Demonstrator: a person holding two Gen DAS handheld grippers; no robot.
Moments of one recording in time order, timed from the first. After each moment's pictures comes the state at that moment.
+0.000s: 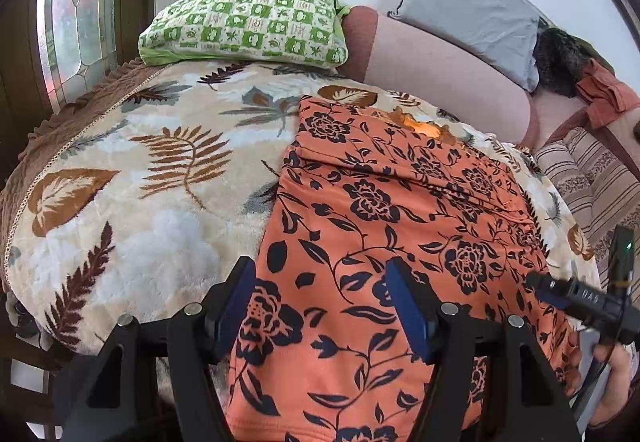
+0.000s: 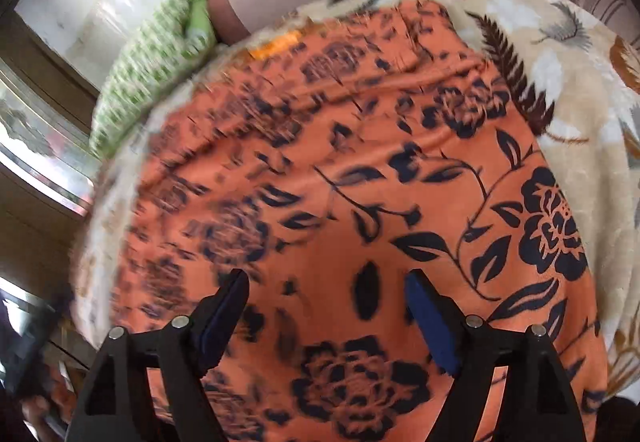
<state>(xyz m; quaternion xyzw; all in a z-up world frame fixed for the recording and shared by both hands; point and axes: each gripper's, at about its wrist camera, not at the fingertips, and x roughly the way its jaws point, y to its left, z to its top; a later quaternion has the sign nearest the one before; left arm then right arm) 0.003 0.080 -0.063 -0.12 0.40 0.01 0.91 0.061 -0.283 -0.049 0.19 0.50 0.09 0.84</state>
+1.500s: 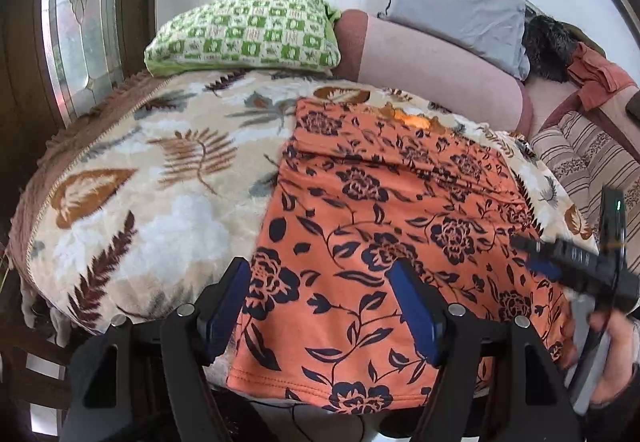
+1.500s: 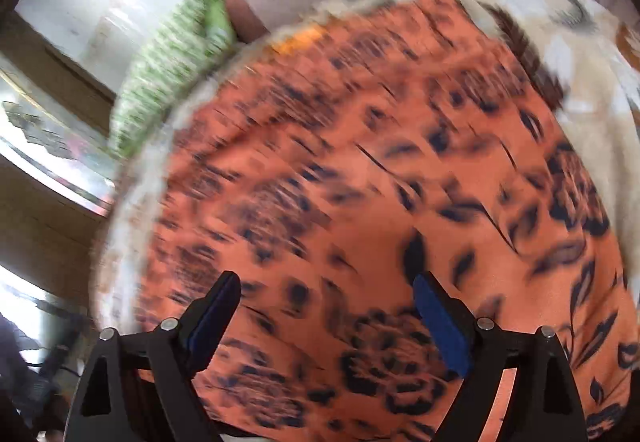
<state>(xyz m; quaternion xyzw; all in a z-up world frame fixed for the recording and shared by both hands) -0.040 0.062 -0.043 -0.09 0.39 0.02 0.91 0.058 -0.264 -0.037 0.19 0.48 0.11 0.85</state>
